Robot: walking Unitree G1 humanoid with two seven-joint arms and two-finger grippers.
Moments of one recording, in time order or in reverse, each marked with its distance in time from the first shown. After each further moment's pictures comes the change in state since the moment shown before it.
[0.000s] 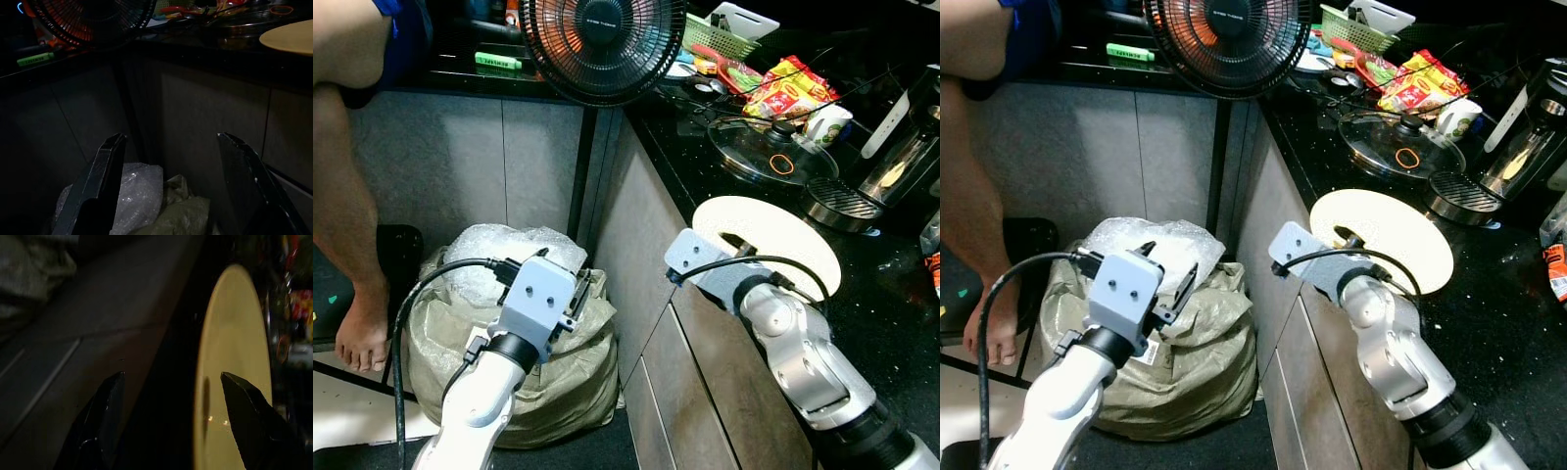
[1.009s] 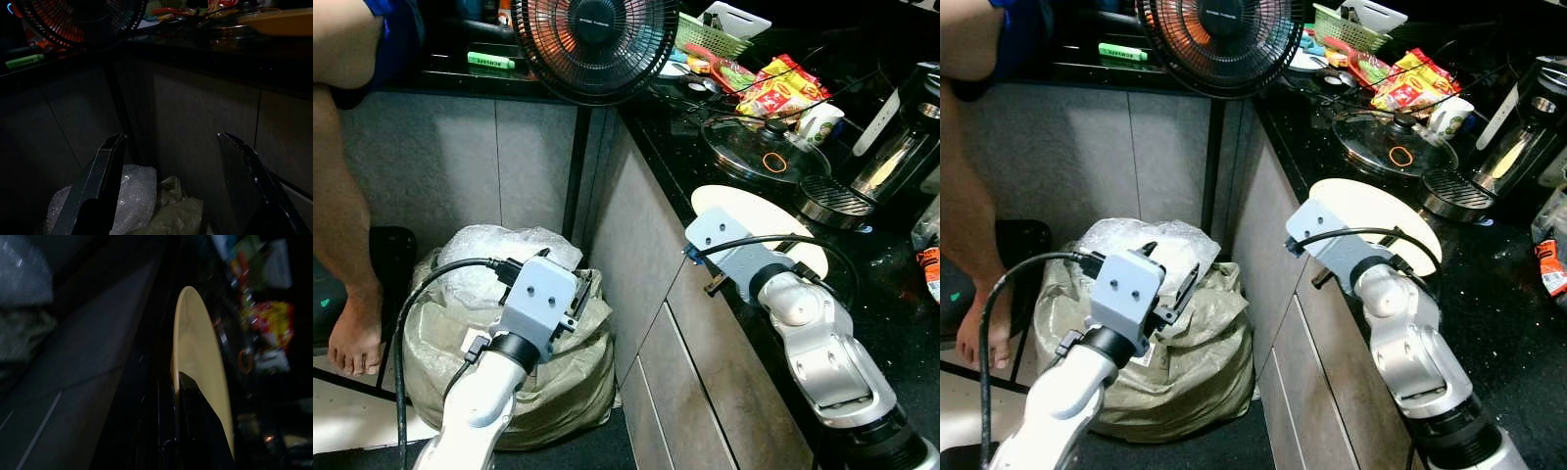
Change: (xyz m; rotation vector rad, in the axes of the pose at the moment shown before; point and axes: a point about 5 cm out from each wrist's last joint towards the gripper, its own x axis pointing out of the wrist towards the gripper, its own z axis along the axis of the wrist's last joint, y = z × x) left arm 0.000 -0.002 0.000 -0.004 0.001 -0.006; right arm -0.013 -0.027 0.028 0.153 -0.176 -0.134
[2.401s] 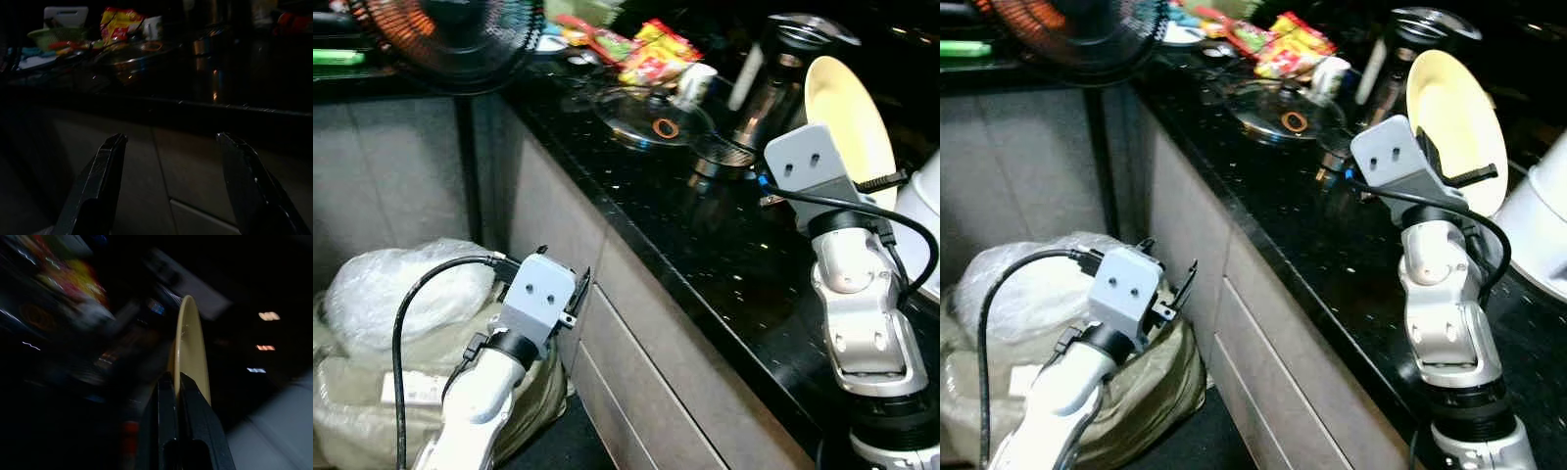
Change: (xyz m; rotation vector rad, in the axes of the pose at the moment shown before) left arm 0.002 -0.001 0.001 0.006 -0.020 -0.008; right arm -0.014 -0.065 0.019 0.137 -0.282 -0.436
